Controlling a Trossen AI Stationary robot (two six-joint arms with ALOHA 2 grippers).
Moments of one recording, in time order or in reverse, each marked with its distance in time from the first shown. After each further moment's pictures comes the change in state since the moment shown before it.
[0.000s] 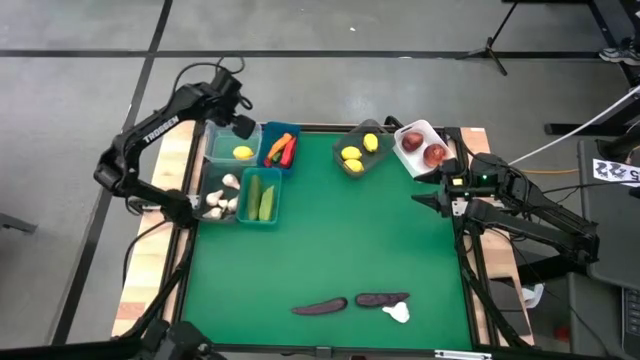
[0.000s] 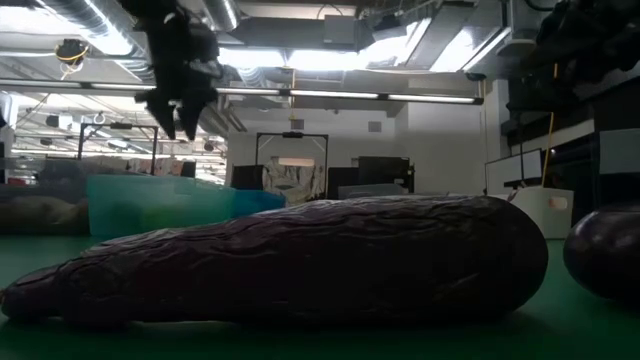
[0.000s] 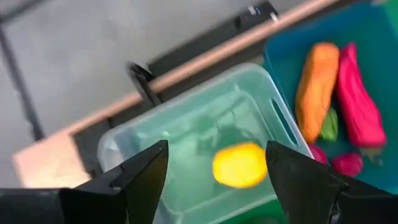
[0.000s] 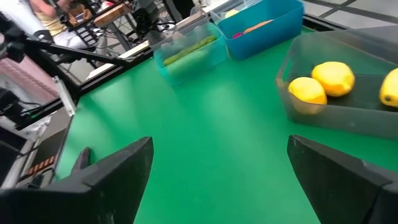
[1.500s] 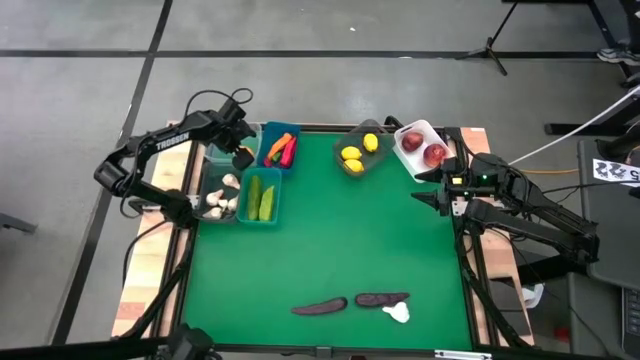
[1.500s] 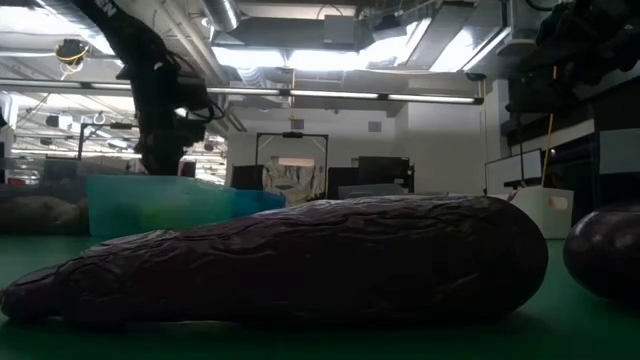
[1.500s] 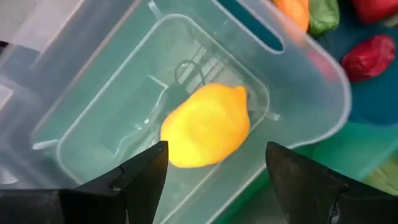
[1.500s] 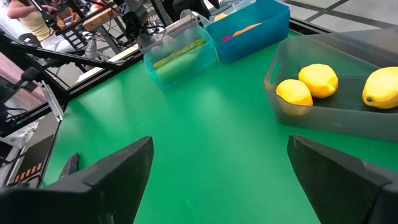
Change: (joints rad) left arm 0.011 0.003 -0.378 0.255 0.177 0.343; right arm 0.000 0.000 0.000 0.000 0.042 0.003
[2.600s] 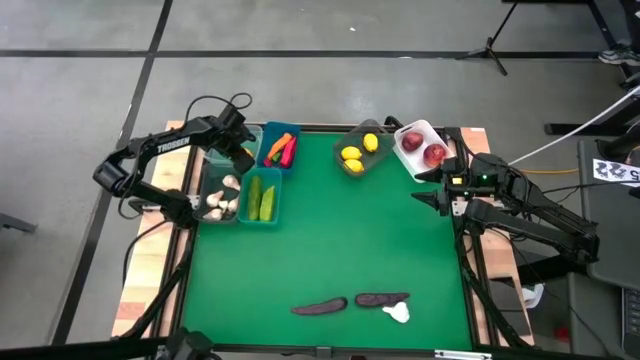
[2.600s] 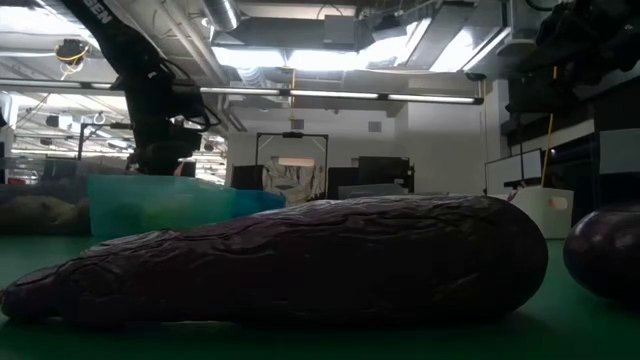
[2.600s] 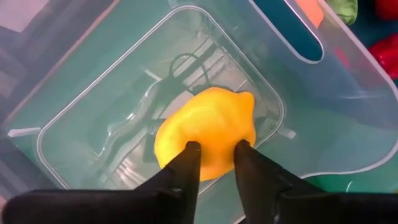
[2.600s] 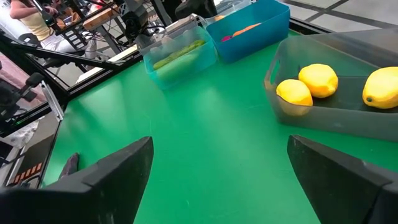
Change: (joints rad) left arm 0.000 -0.003 -0.089 0.102 0.001 -0.063; right arm 0.000 0.000 0.000 0.000 0.000 0.000
